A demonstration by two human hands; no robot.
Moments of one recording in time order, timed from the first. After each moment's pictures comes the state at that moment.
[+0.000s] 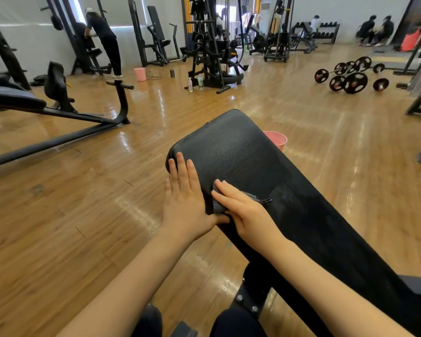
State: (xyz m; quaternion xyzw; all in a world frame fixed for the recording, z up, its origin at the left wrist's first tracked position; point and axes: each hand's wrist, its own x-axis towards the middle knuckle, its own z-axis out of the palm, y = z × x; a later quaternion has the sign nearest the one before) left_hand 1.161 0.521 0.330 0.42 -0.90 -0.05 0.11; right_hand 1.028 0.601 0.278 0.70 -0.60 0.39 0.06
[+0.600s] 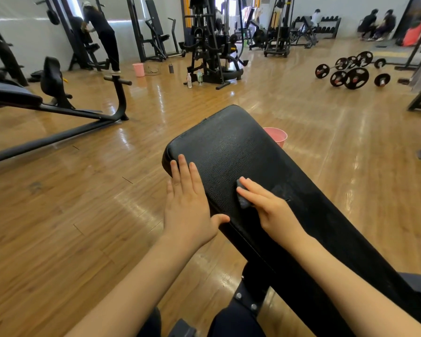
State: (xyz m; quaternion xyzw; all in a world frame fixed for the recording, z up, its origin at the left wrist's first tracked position) left_hand 1.156 0.533 0.330 0.44 -0.90 0.00 0.07; right_hand 0.982 0.614 0.264 0.67 -0.63 0.40 0.05
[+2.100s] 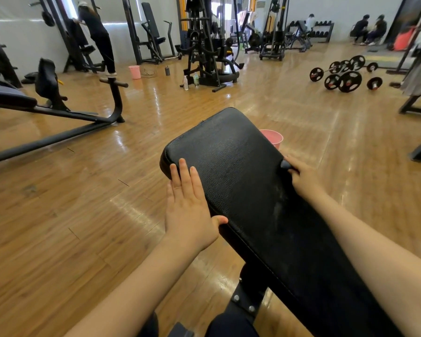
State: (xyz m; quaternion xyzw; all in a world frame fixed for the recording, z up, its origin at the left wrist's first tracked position) left_hand 1.152 0.536 0.327 0.45 -0.89 0.02 0.04; right_hand 0.860 0.591 0.270 0.44 -0.80 0.41 0.02
